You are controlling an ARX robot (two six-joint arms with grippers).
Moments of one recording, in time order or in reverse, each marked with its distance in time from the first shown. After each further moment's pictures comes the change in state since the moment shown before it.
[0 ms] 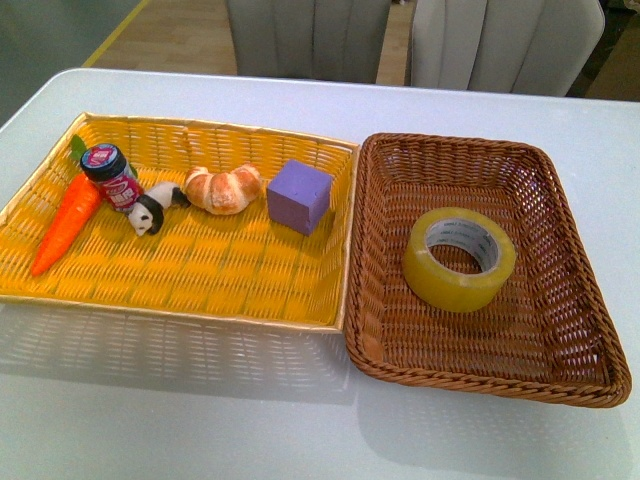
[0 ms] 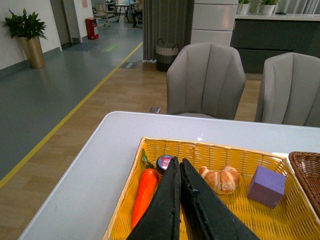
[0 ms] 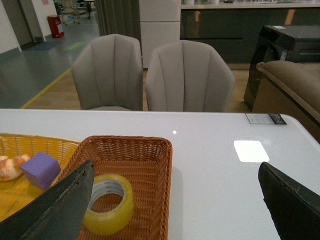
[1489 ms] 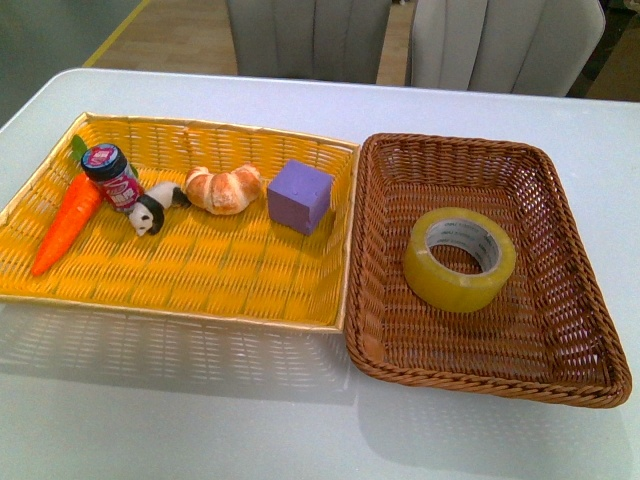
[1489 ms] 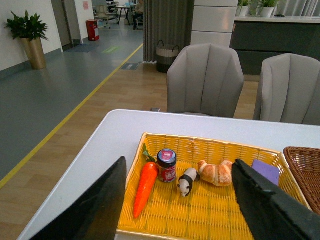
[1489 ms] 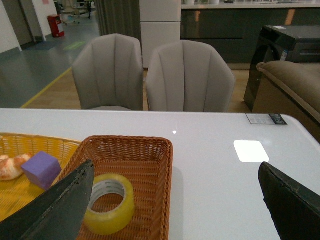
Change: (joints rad) left arm 0.000 -0.415 0.000 -0.427 0.000 0.000; right arm 0.000 0.000 0.000 0.000 0.000 0.000
